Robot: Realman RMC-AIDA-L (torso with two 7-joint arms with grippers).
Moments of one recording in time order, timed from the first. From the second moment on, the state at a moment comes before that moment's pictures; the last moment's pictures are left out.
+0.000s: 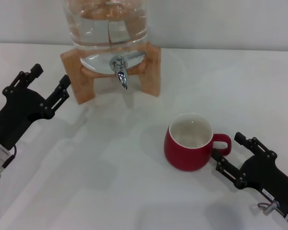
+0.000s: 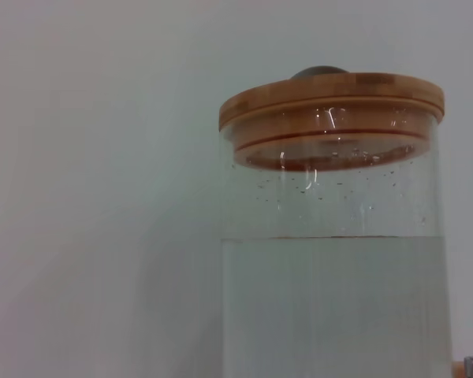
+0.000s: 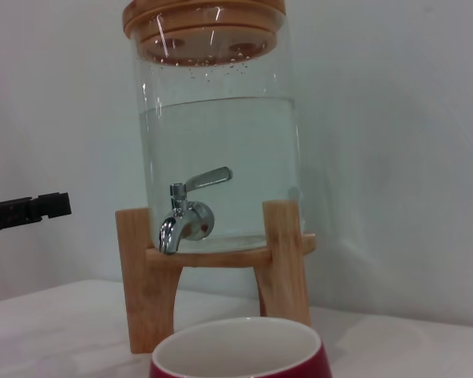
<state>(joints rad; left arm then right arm) -0.24 -2.08 1.34 0.37 -2.56 -1.27 2.62 0.30 2.02 0.21 0.36 -2.22 -1.25 0.18</state>
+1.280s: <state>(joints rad) -0.25 -2.08 1.34 0.37 -2.57 -1.26 2.62 0.35 2.02 0.26 0.36 -2.21 -1.16 0.18</state>
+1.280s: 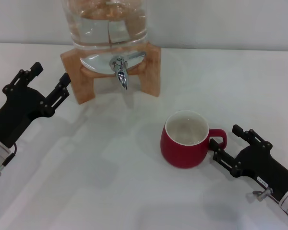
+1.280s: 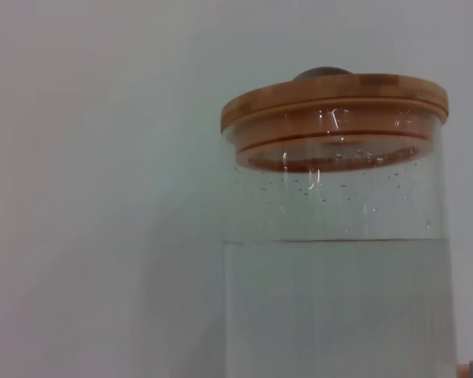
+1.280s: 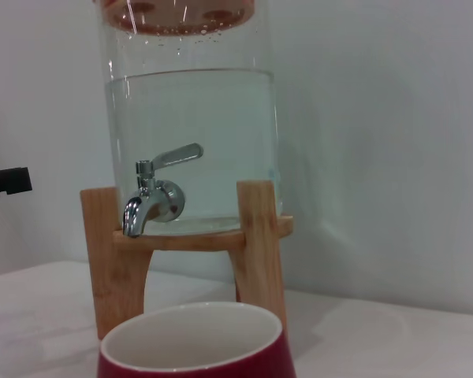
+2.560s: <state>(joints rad) -0.25 -2.08 1.34 0.37 -2.56 -1.26 2.62 0.34 2.03 0.33 0.38 -2.19 -1.12 0.18</state>
